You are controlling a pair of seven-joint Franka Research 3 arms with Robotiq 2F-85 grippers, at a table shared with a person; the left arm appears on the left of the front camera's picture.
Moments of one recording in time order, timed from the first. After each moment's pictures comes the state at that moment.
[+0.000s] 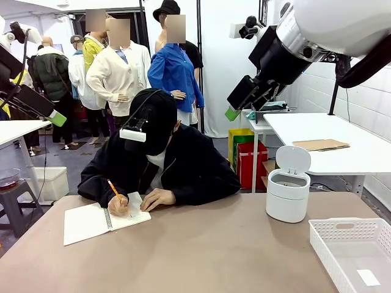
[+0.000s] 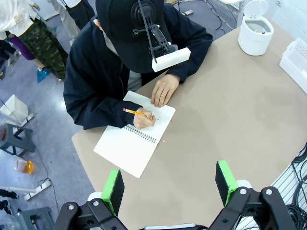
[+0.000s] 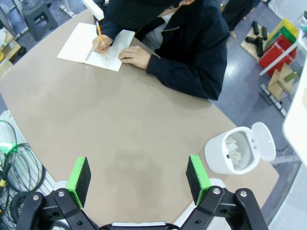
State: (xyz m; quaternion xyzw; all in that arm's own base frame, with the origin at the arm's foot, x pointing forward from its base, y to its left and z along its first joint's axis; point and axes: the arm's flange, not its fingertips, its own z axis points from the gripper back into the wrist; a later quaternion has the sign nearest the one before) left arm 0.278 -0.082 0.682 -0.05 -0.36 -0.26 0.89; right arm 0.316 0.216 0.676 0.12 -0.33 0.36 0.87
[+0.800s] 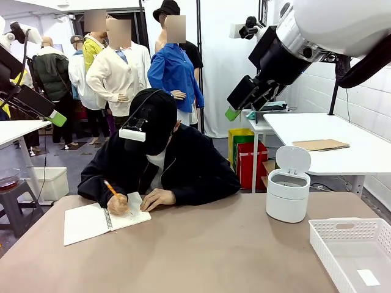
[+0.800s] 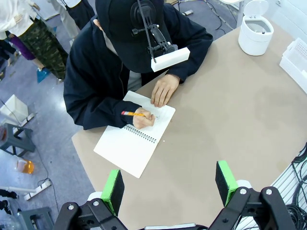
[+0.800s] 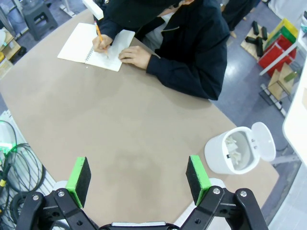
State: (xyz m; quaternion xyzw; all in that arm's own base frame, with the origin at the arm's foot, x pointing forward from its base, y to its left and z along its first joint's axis) left arm 0.278 -0.082 0.682 -0.05 -0.36 -0.26 0.89; right arm 0.316 0.216 0.676 0.12 -0.33 0.36 0.87
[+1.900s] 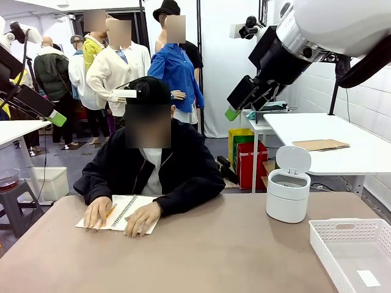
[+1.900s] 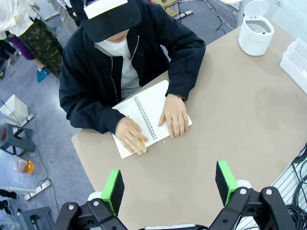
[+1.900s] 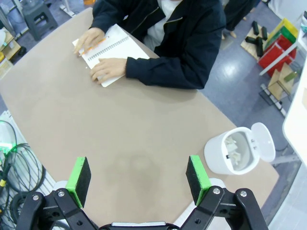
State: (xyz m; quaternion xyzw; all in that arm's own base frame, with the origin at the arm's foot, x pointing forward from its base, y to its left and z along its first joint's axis) left arm 0.278 -0.082 0.682 -0.05 -0.36 -0.26 0.89; right arm 0.316 0.216 0.676 0.12 -0.33 0.36 0.87
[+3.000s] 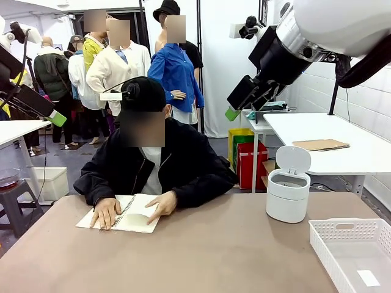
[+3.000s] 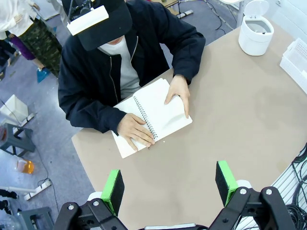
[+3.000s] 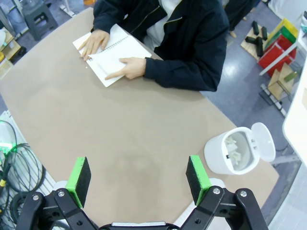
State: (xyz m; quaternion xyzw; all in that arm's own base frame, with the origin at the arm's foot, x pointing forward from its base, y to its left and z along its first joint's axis) left arm 0.278 -0.082 0.682 -0.05 -0.36 -0.26 0.89; right arm 0.316 0.216 0.676 0.12 -0.33 0.36 0.87
